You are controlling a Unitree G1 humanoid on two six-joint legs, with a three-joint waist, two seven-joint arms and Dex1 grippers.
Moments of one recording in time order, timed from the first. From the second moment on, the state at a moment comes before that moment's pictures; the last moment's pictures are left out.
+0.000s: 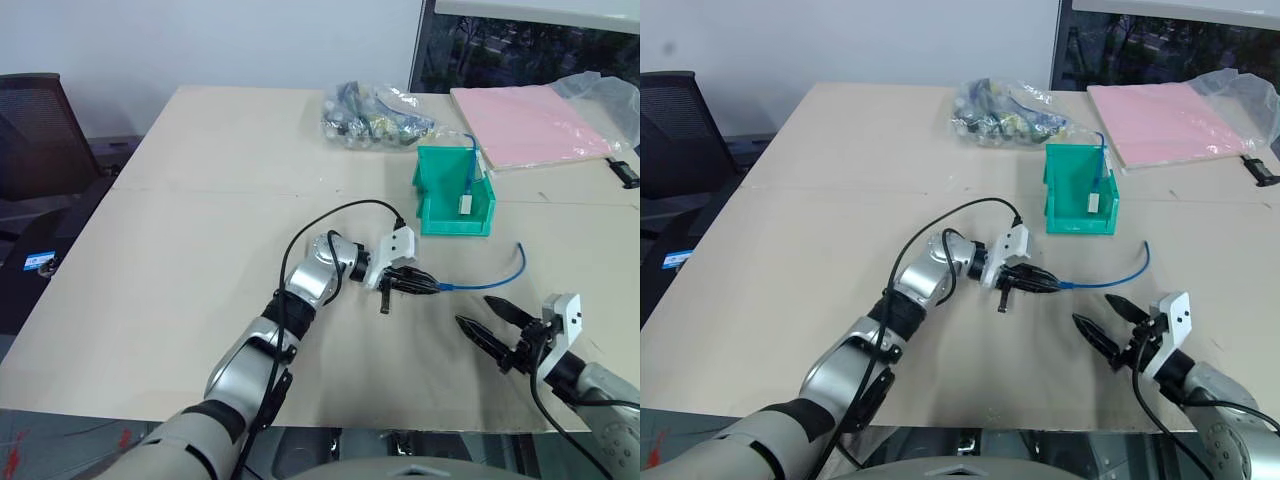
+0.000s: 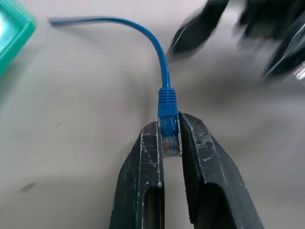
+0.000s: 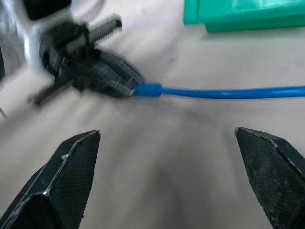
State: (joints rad) left arm -0.72 0.10 -0.34 0.45 -0.18 0.26 -1.32; right arm 0.30 -0.40 -0.23 -0.40 0.75 0.46 0.72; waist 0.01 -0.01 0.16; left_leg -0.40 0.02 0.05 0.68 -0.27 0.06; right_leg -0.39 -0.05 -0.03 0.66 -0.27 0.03
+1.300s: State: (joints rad) left arm -0.63 0.20 -0.25 0.08 -0.53 0.75 -1.26; right arm 0.17 -0.44 -0.29 -0.45 1.19 0.62 0.72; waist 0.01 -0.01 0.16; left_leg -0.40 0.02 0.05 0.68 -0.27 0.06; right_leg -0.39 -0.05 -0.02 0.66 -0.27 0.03
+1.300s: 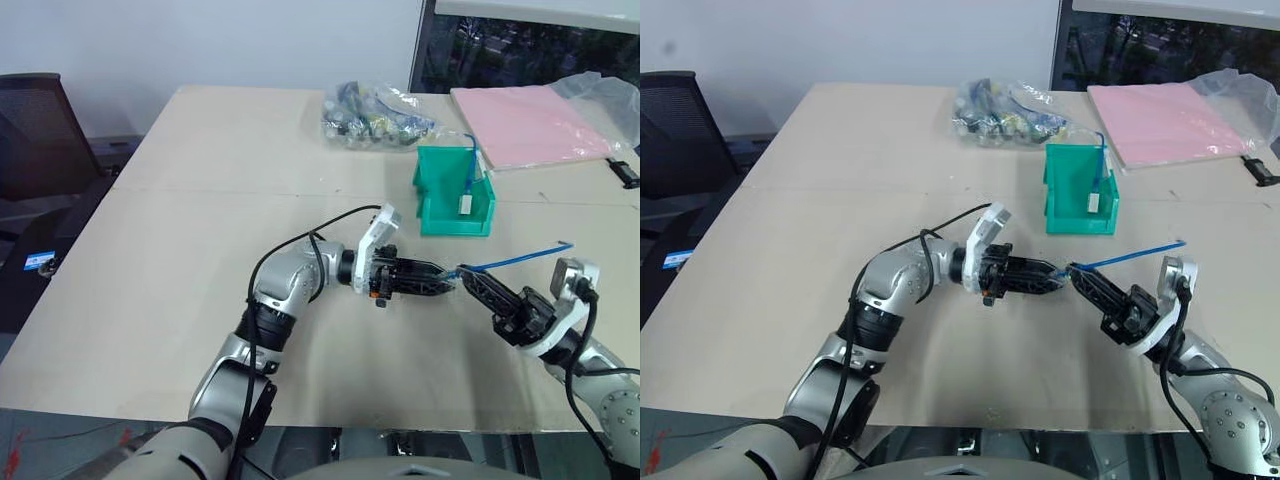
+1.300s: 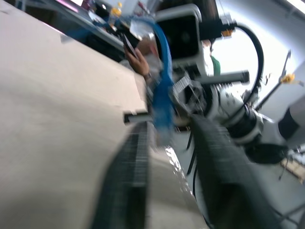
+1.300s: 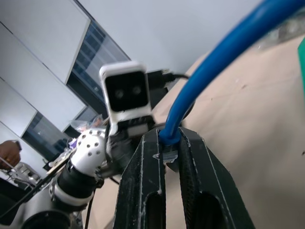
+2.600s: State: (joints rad) left arm 0.07 0.23 -0.09 -0.36 -0.11 0.37 -0.31; right arm 0.07 -0.53 -0.25 -0.30 0.82 0.47 0.81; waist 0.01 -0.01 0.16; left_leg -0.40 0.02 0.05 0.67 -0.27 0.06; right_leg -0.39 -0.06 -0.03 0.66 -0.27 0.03
